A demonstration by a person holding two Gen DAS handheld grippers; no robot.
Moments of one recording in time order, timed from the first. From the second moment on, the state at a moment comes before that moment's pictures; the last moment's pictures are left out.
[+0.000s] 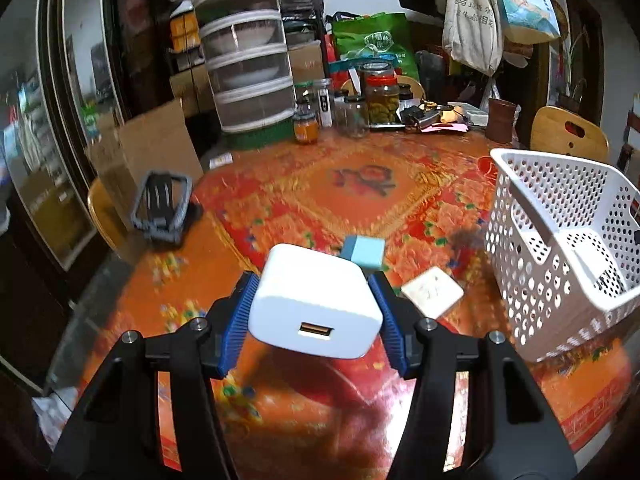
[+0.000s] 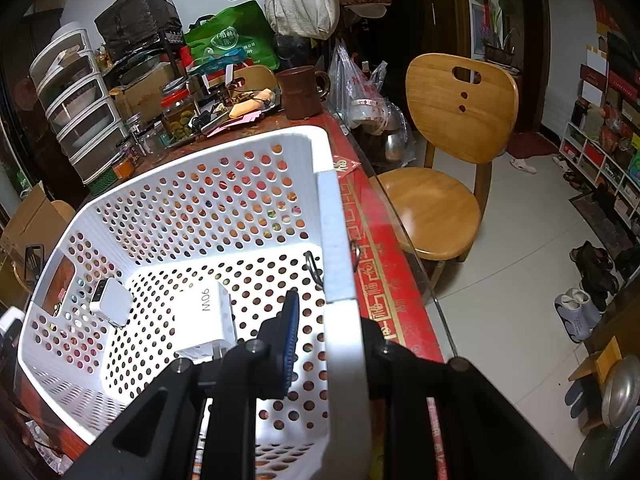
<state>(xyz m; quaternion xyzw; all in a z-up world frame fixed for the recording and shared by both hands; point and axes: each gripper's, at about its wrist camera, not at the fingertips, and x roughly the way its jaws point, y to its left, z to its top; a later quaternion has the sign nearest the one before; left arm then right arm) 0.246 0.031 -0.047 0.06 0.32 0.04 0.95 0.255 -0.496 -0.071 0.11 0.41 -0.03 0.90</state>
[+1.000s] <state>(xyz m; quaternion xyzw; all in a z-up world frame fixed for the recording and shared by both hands) 0.286 -0.186 -0.001 0.24 0.30 -0.06 0.92 0.255 -0.496 -0.072 0.11 0.41 -0.03 0.90</state>
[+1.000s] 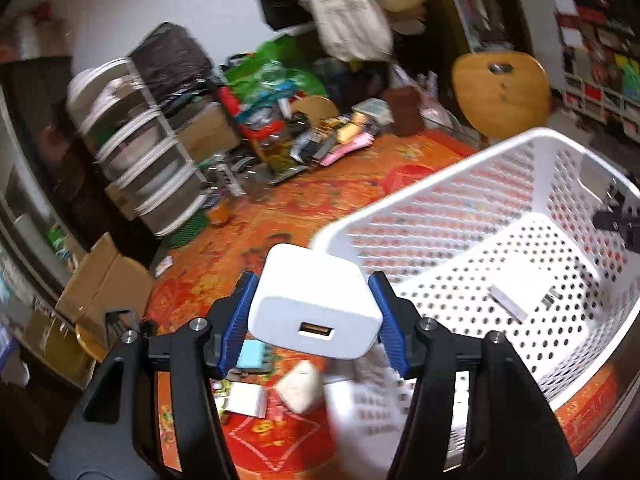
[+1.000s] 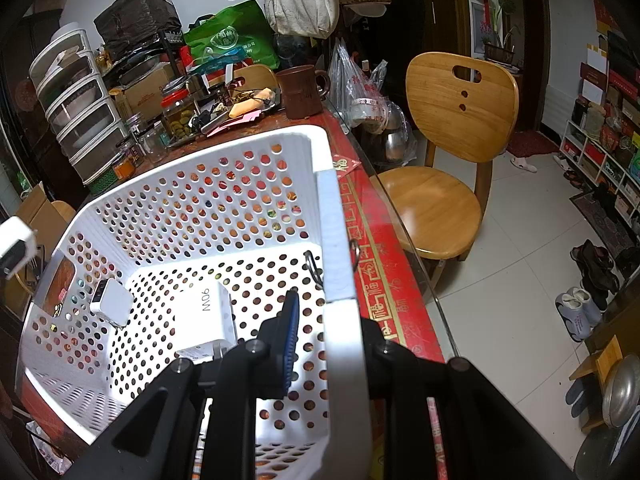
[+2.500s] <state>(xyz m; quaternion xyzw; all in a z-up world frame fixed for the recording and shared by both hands) 0.348 0.098 -0.134 -0.01 0.48 0.01 0.88 0.256 -0.497 -0.072 0.11 0.41 -0.03 0.90</state>
